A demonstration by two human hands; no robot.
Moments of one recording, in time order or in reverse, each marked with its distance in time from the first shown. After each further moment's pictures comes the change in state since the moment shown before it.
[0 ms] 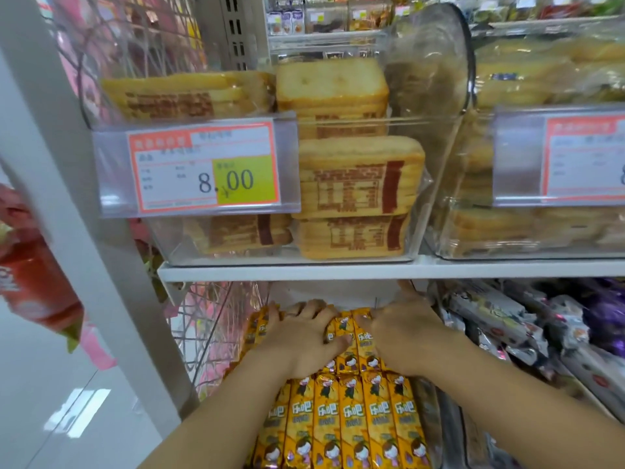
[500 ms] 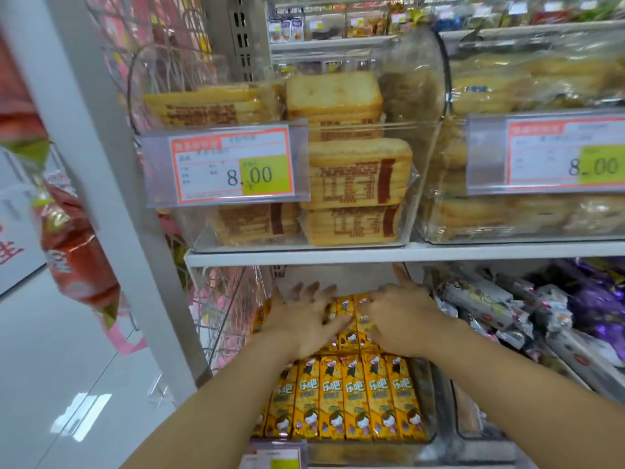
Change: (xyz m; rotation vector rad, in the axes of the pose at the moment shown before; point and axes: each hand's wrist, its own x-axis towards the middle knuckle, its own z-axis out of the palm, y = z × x) left_hand -0.009 -0.002 -0.012 -0.011 0.059 -0.048; right_hand -0.013 0.002 -0.012 0.264 0.130 0.013
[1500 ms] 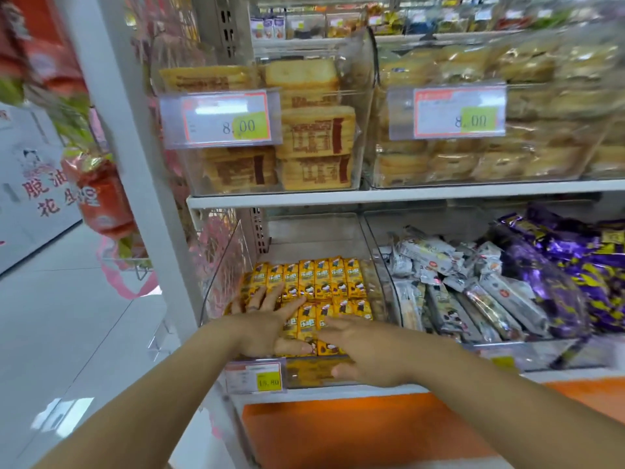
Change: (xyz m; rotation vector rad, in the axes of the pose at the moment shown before) left_hand -0.089 -0.008 0.009 0.046 -0.319 0.064; right_hand -0.101 -0.066 0.001 0.398 -0.237 -0.212
